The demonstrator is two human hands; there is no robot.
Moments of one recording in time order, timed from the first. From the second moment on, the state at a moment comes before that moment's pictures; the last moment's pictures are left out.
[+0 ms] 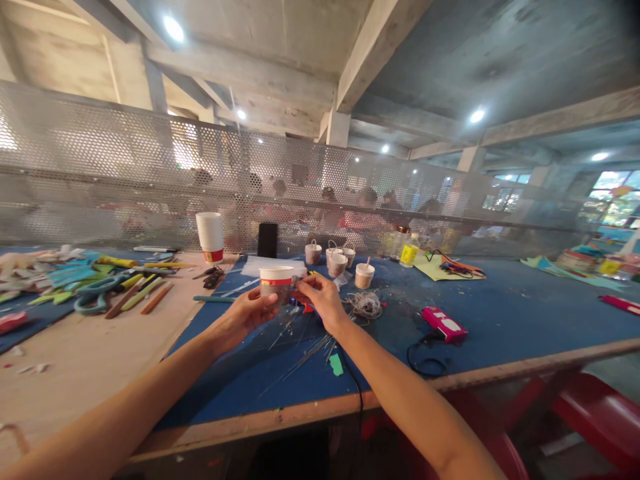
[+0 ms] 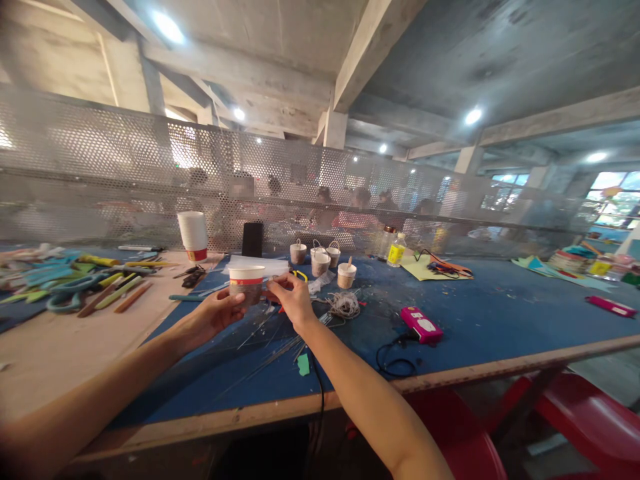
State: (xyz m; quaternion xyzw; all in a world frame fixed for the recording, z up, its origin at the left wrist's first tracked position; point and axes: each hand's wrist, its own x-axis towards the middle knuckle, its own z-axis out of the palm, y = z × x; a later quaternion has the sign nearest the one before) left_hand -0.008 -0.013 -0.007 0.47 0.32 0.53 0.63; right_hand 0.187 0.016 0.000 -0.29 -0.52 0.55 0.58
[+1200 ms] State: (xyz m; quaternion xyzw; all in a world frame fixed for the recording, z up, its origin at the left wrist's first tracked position) left_hand -0.012 -0.012 -0.010 0.48 0.29 0.50 0.66; right_hand 0.190 0.014 0.007 -0.30 -0.51 0.60 0.54
